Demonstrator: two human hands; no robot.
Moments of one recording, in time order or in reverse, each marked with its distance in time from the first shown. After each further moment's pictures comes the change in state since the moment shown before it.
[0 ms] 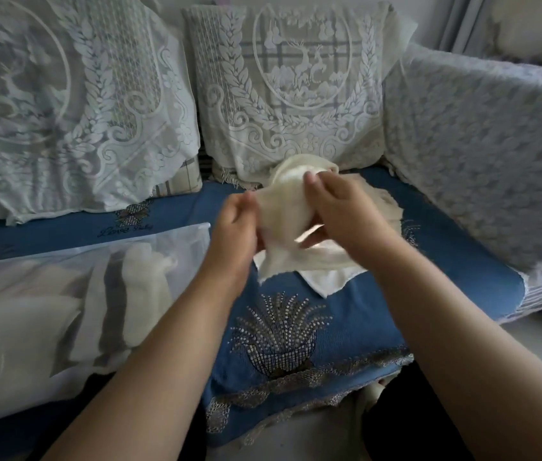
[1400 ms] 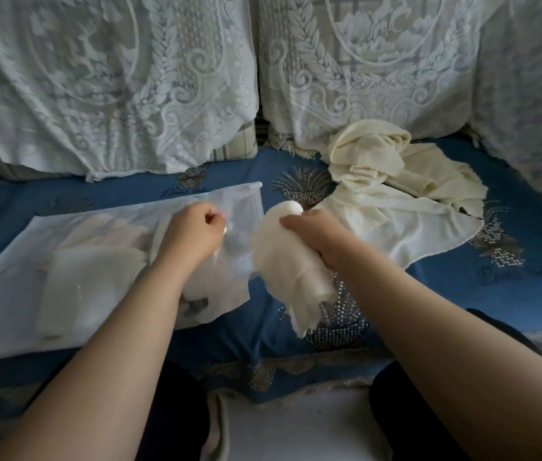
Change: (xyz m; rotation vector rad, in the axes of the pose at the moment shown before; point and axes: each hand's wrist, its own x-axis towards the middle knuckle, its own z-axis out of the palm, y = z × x) left_hand 0.008 -0.022 -0.140 1.142 0.229 -0.086; right_hand 0.046 0.082 0.115 0.030 -0.171 0.417
